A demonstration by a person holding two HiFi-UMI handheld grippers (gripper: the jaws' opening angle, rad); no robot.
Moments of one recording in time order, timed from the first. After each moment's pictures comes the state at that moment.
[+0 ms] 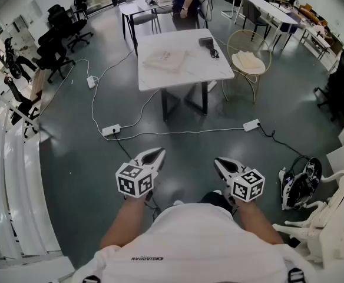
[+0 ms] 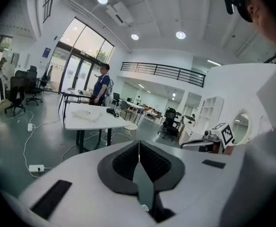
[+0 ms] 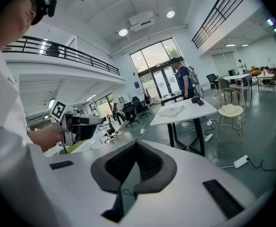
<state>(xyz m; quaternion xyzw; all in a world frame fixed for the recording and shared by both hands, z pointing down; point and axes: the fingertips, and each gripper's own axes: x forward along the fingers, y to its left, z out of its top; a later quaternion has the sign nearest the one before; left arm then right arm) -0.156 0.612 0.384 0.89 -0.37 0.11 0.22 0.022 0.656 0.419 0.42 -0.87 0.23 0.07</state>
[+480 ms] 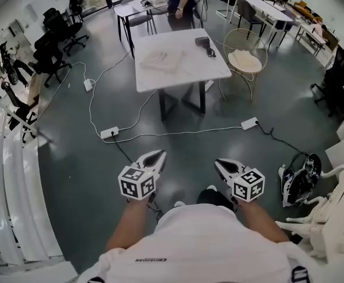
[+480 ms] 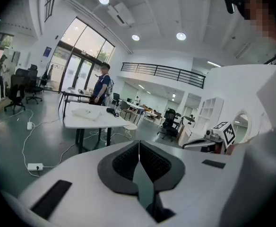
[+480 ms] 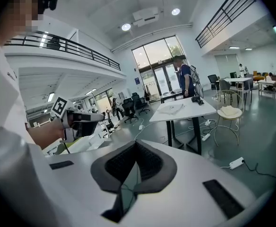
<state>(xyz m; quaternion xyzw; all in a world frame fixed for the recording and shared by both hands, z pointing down) -0.156 0.618 0.400 0.89 -0.37 0.10 0.23 0.021 0.668 0.431 0.42 -0.87 0.22 0.10</state>
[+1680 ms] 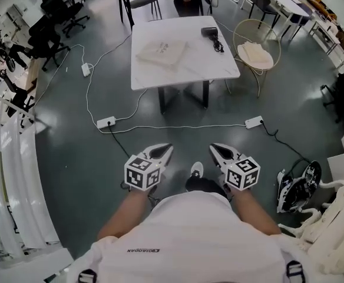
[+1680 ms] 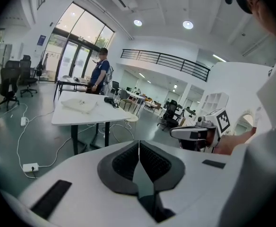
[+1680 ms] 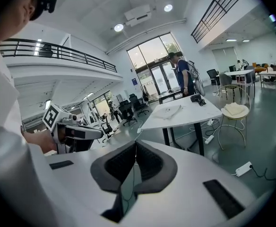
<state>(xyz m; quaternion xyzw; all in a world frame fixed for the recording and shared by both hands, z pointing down) -0.084 0.464 0.449 0.89 -0.34 0.16 0.26 0.052 0.470 0.451 0.42 -0.87 0.25 0.08</state>
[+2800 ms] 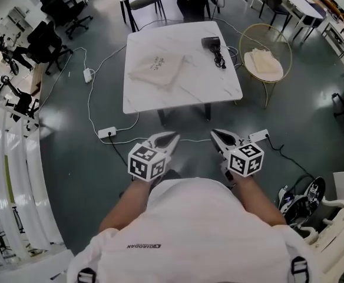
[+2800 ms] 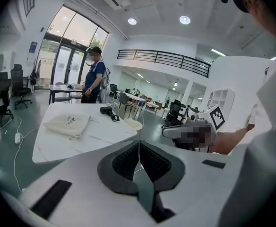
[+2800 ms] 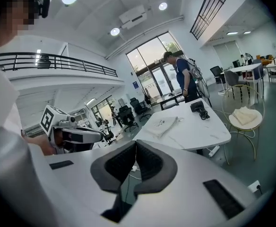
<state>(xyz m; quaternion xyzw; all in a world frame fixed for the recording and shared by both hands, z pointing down) 0.022 0.249 0.430 0.89 -0.35 0.17 0.23 0.135 0.239 0.444 0.39 -0.88 0.26 0.06</state>
